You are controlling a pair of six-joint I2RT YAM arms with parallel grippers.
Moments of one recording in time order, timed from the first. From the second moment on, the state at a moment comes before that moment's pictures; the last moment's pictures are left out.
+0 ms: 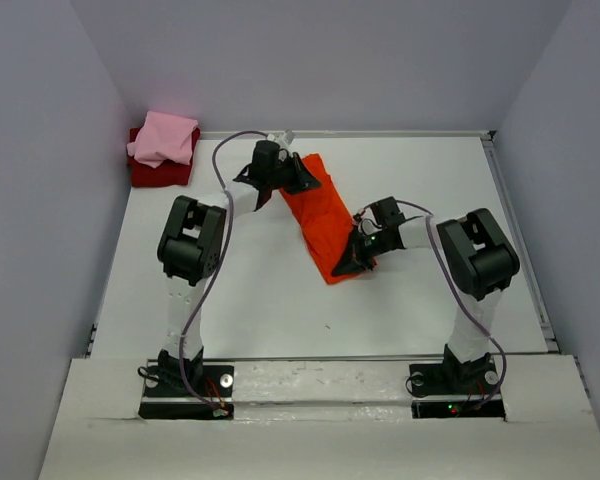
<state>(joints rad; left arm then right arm) -0.39 2.18 1.52 0.21 0.49 -0.73 0.37 1.95 0.99 -0.16 -0.87 0.67</state>
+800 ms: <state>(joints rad) -0.53 1.21 0.44 0.31 0.41 -1.11 0.23 1.73 1.34 -0.56 -0.81 0.44</state>
